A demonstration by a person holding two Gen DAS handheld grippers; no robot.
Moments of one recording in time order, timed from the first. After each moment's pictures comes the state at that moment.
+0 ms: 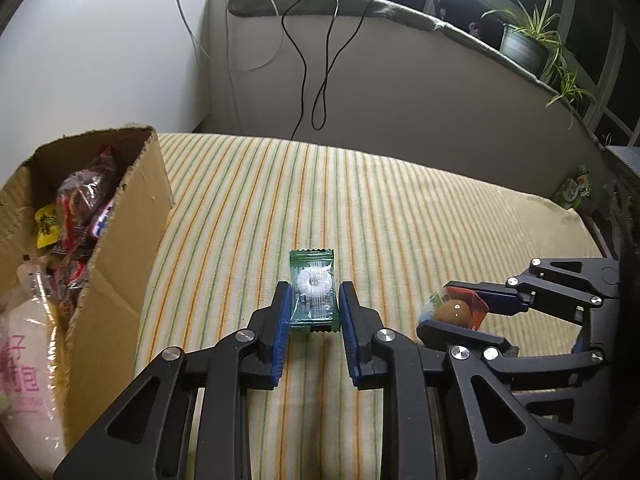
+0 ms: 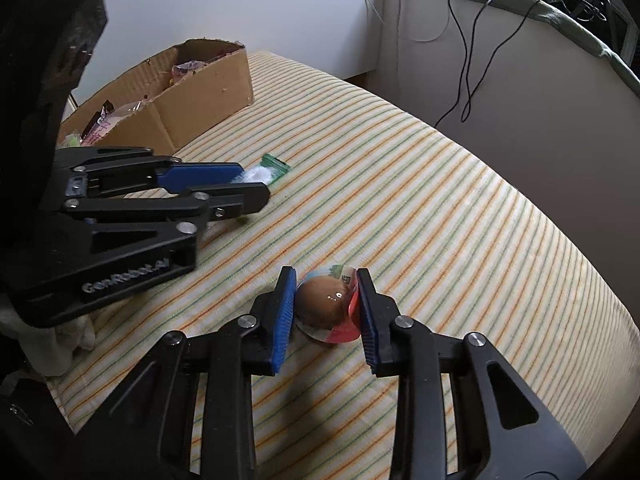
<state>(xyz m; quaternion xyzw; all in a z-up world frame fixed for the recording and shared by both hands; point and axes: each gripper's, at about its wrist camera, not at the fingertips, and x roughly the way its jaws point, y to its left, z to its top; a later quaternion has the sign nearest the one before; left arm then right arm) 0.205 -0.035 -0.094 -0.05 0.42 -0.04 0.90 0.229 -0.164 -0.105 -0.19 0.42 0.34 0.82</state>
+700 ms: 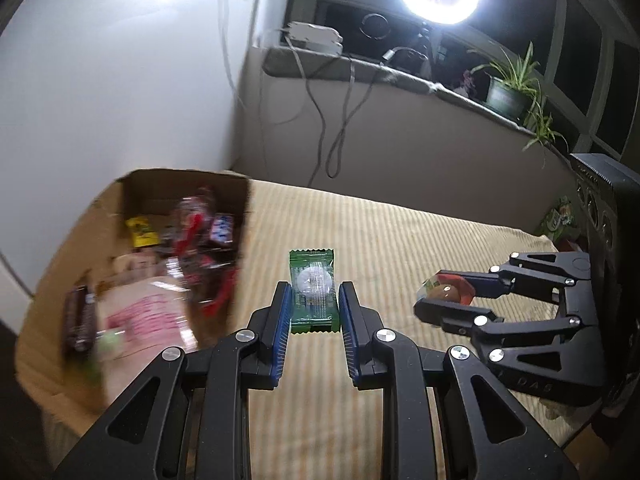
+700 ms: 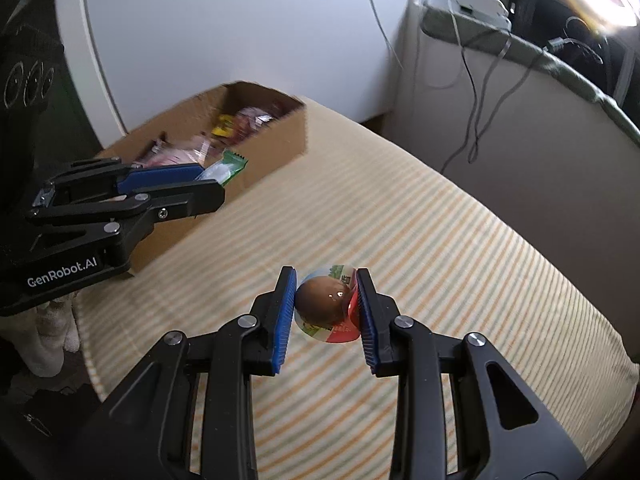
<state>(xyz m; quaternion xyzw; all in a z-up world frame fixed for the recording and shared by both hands) 0.119 0.019 -0.031 -0.07 0.35 -0.03 0.93 0.170 -0.141 -0.048 -0.19 0.37 0.36 0.83</state>
